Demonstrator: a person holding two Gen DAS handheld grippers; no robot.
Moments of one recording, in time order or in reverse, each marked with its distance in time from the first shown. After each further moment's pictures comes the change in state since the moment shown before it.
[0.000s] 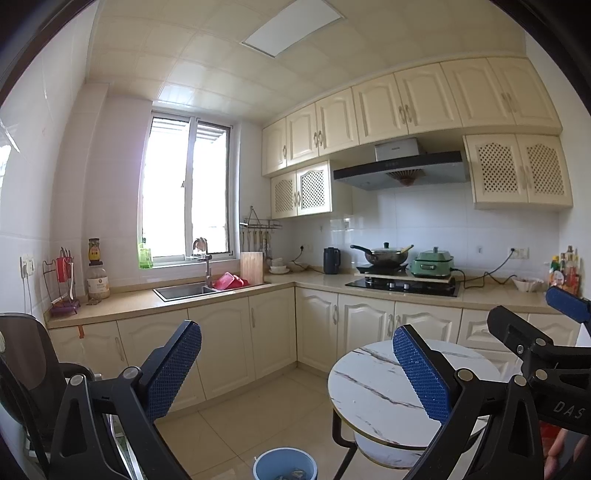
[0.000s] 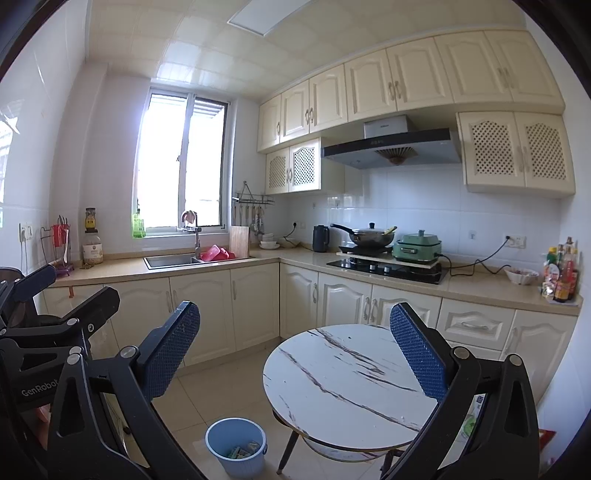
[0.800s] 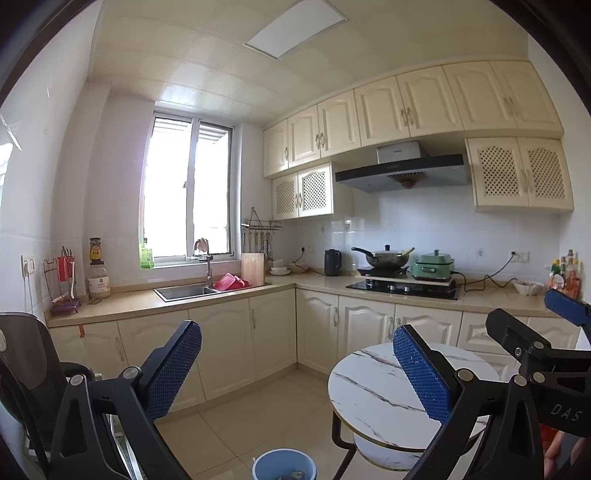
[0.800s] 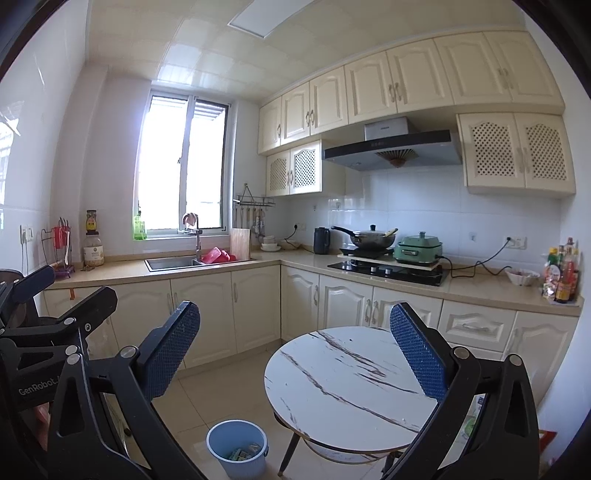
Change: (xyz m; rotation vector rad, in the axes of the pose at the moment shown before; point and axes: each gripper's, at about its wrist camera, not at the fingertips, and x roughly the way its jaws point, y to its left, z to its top) left arm -0.027 -0.026 -0.007 -0.011 -0.004 0.016; right arm 0.000 0.000 0.003 -0.001 -0.007 0.008
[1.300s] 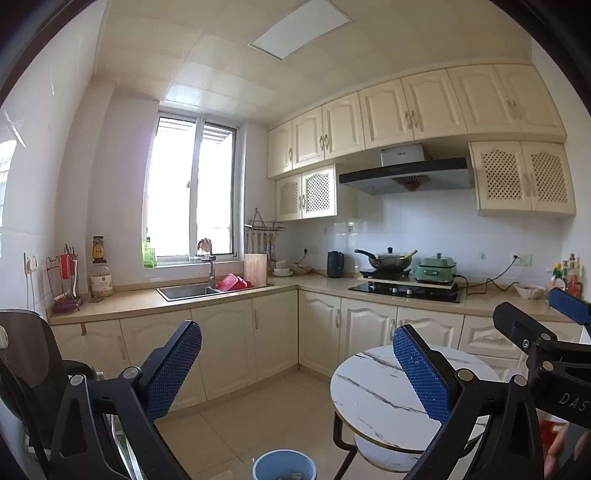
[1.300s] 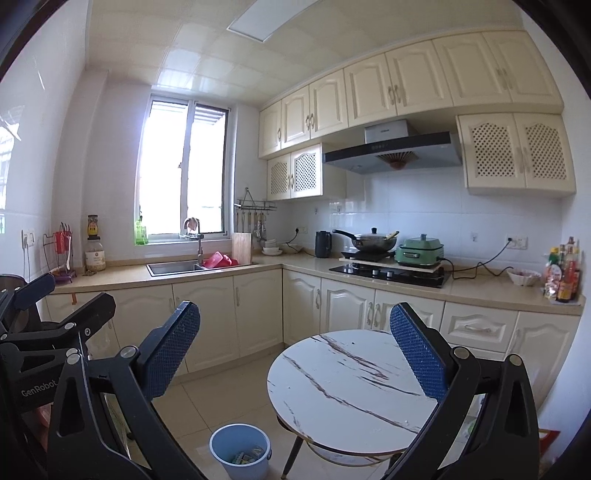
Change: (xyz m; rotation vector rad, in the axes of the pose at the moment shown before) left arm -0.017 -0.006 -0.010 -0.011 -0.009 0.011; right arm -0.004 0.001 0.004 0.011 -0.020 0.001
